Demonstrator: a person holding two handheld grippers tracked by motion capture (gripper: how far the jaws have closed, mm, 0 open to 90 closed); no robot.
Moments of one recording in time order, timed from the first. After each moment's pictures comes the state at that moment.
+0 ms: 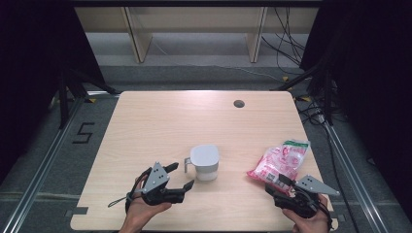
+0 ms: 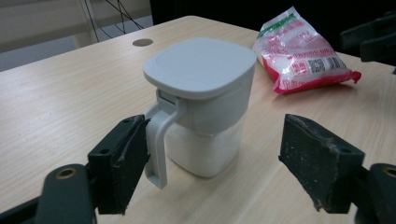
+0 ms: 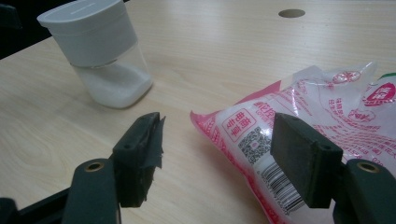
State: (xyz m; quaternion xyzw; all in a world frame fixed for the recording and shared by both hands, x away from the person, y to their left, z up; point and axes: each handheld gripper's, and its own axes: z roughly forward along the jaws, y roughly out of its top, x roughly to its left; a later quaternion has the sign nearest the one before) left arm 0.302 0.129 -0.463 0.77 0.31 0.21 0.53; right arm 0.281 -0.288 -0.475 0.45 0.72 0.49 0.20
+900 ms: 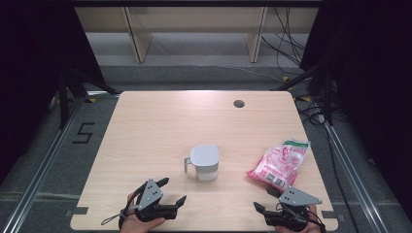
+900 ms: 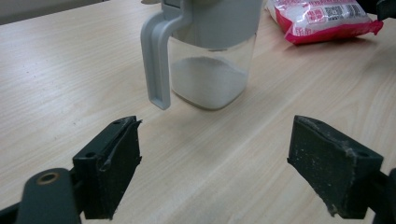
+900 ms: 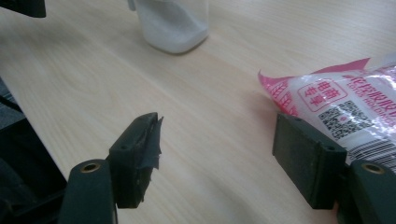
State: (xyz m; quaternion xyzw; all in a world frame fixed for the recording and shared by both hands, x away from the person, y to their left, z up) left arm 0.277 0.147 -0.502 0.77 0.34 0.21 0.50; right arm 0.258 -0.261 -0.483 0.36 0.81 0.44 0.17
